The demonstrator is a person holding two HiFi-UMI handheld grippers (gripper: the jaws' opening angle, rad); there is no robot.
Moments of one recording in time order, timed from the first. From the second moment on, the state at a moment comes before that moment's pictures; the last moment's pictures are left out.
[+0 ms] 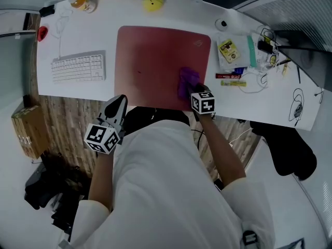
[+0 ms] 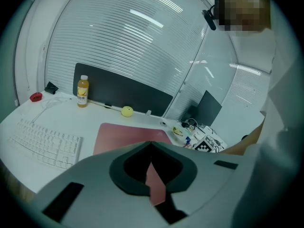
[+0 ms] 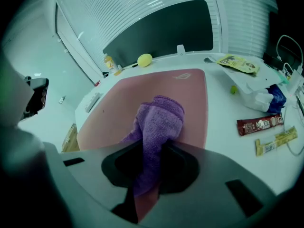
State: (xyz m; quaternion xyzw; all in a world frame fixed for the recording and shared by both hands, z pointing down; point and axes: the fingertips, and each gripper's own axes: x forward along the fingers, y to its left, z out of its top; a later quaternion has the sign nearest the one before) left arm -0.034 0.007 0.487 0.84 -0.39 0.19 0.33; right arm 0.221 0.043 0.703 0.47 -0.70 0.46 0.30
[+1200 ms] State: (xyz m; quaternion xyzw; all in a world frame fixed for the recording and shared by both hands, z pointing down) left arm 0.015 0.002 0.493 0.86 -0.35 0.21 0.32; right arm 0.325 0.061 0.695 0.54 -0.66 0.43 0.31
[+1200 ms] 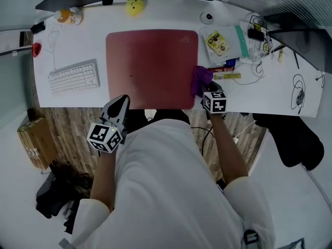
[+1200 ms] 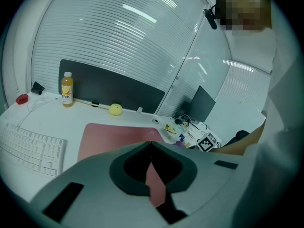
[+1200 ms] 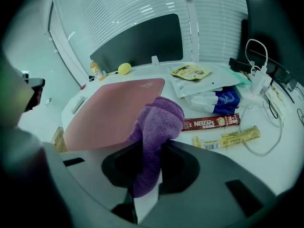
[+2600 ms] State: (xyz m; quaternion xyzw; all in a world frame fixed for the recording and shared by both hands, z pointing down) left arm -0.102 -0.046 0.503 0.85 -0.36 0.16 0.34; right arm 0.277 -0.018 0.694 0.60 -0.58 0.41 0.36
